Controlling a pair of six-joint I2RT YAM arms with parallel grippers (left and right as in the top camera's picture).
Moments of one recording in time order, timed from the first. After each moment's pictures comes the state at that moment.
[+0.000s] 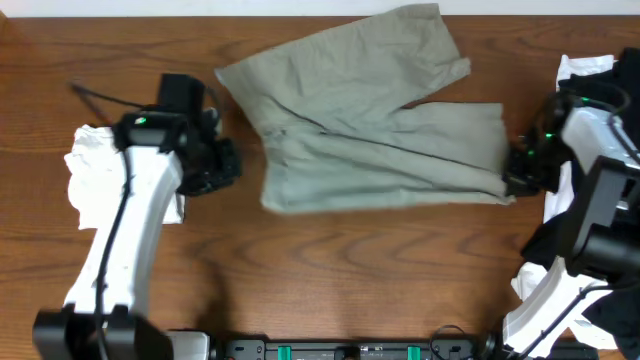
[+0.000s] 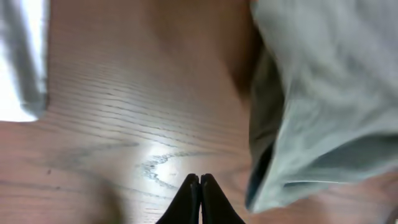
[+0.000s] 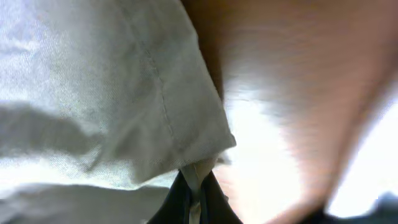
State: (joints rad) left arm -0.05 1.50 1.32 -1.19 0.21 -0.36; right arm -0.31 2.05 1.41 -1.12 -0.06 0.12
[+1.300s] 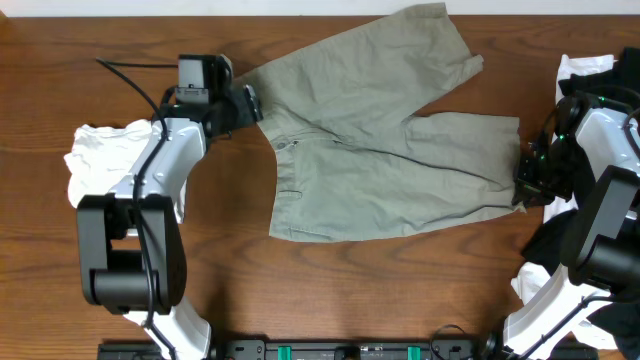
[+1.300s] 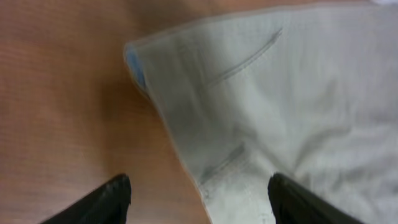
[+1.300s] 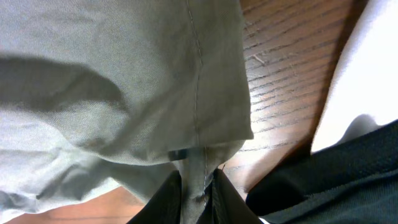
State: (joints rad) left arm -0.04 1.87 1.26 -0.28 0.23 -0.35; right arm -0.32 2.00 1.41 -1.24 -0.06 0.08
